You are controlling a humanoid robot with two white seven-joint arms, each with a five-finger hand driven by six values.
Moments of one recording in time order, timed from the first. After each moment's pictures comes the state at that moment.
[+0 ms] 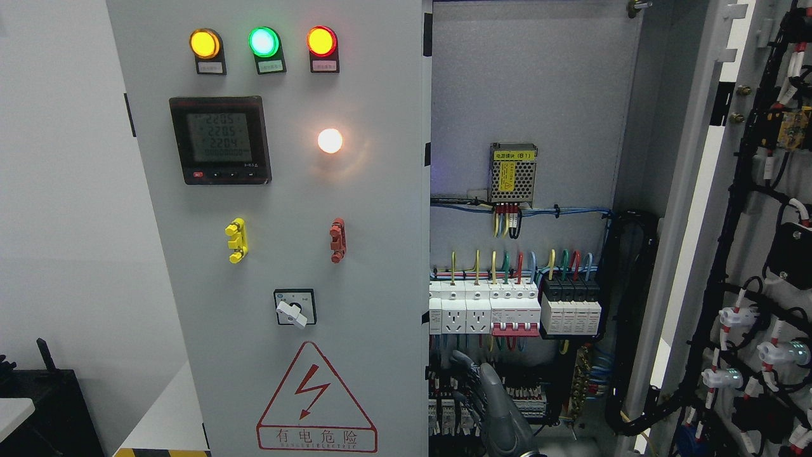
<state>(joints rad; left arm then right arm) 0.00 0.00 0.14 0.10 0.00 -0.15 -0.28 -0.46 -0.07 0.36 -1.42 -0.41 0.06 0.07</state>
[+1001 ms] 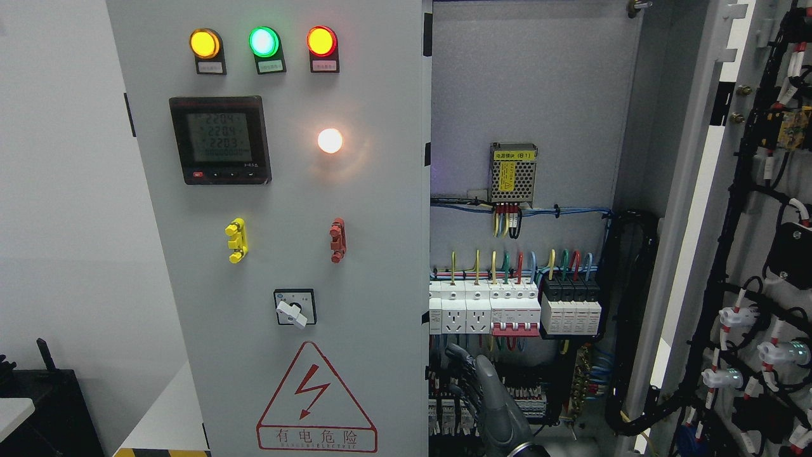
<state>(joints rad) 0.00 0.00 0.14 0.10 0.00 -0.15 -0.28 -0.49 -0.07 0.38 -1.41 -0.42 0.07 0.07</state>
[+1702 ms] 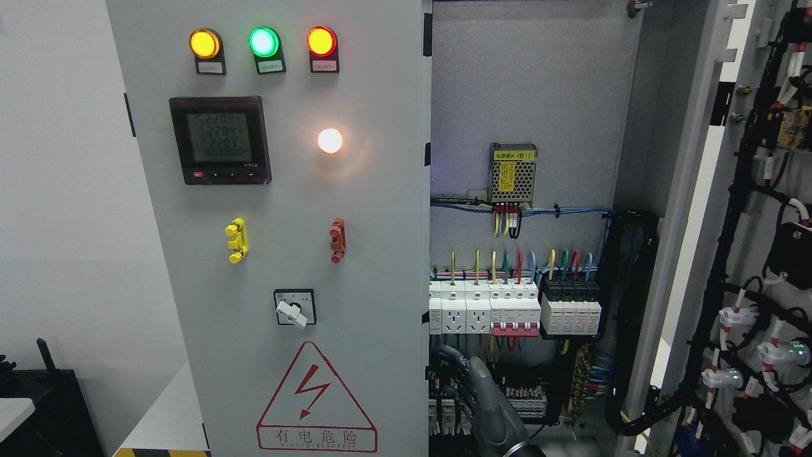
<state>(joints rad) 0.00 0.00 0.14 0.10 0.00 -0.15 -0.28 -0.50 -0.07 0.39 -1.39 -0.42 0.07 0.08</state>
